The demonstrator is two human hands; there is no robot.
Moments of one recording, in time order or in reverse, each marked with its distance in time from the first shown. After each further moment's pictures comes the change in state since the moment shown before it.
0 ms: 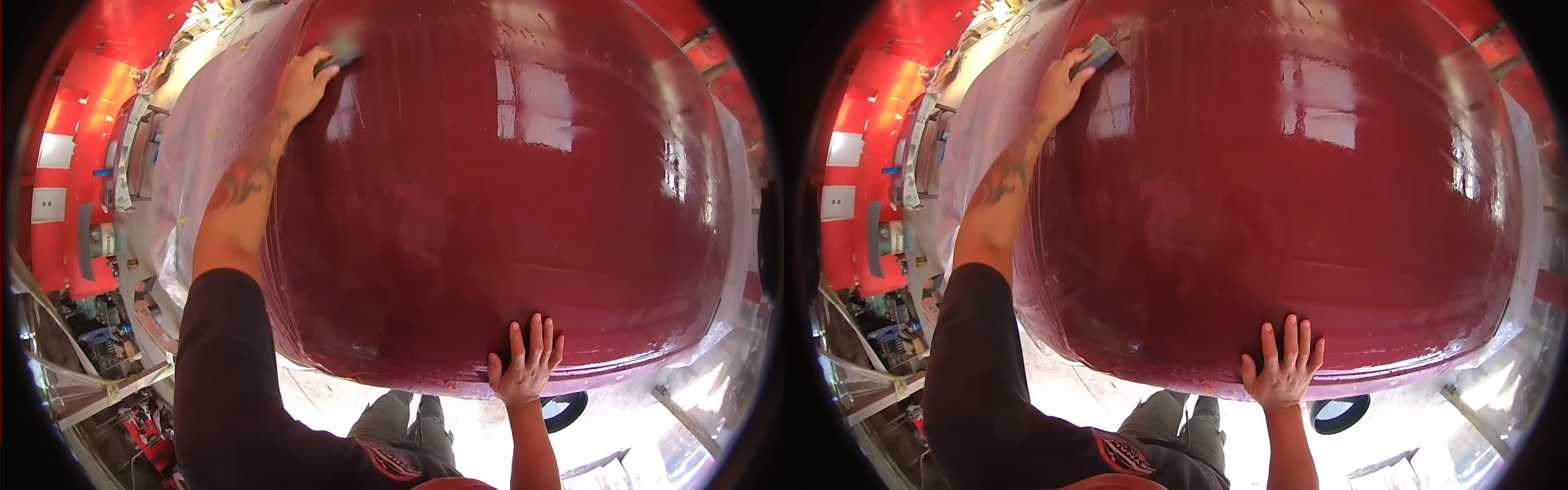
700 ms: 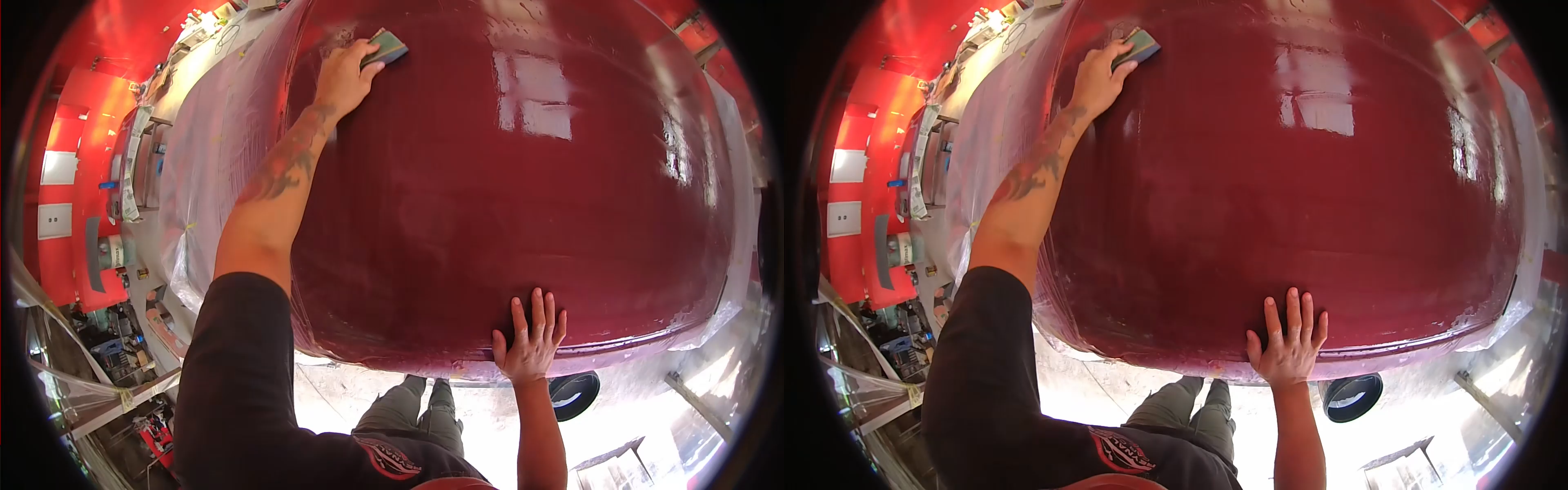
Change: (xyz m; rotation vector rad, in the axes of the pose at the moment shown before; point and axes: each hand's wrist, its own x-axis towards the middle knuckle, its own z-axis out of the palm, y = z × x) left_hand 0.006 0.085 0.028 -0.010 0.080 0.122; right_hand -0.002 -0.004 -0.004 0.065 -0.018 0.062
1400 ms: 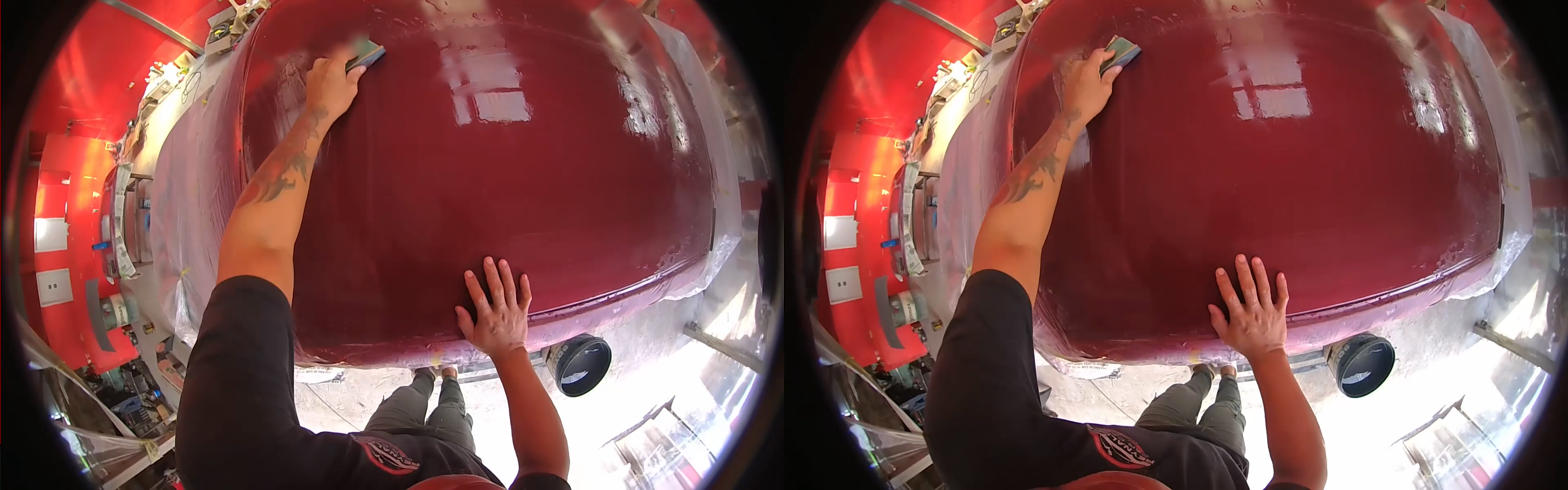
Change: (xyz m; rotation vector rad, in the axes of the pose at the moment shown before) left_hand 0.021 0.080 0.043 0.047 -0.111 0.001; right_hand 0.003 -0.002 -0.008 0.083 -0.074 0.052
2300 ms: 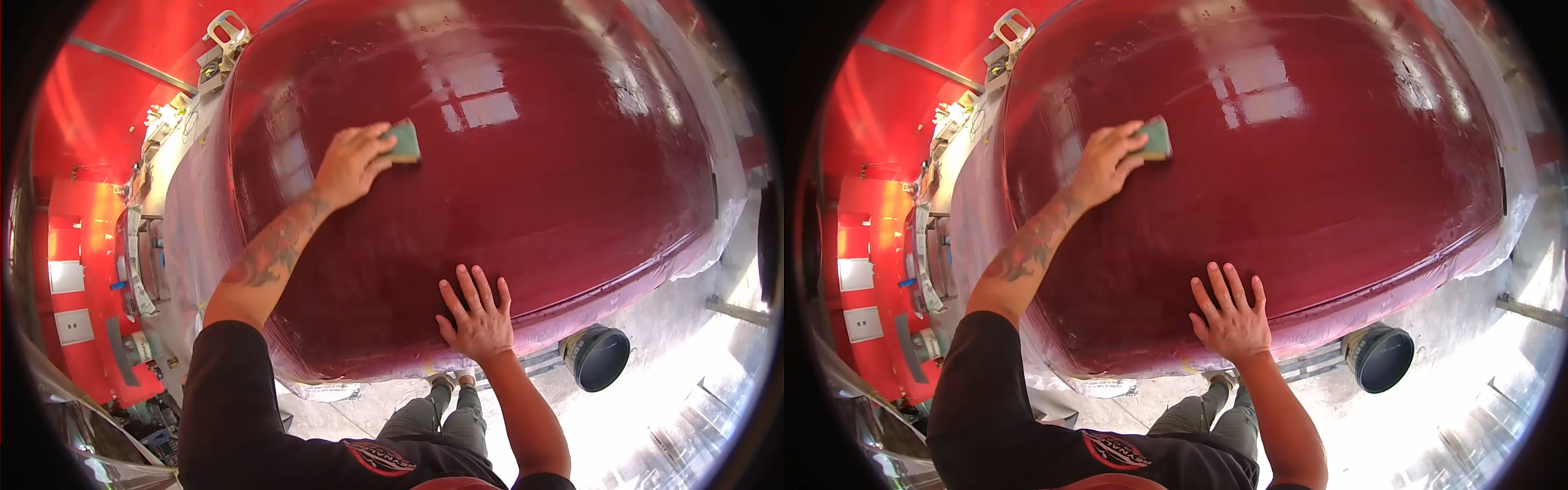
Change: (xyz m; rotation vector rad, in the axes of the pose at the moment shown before) left_hand -0.058 0.088 -0.008 -0.180 -0.184 0.611; right_hand 0.000 0.001 0.000 0.055 0.007 0.022
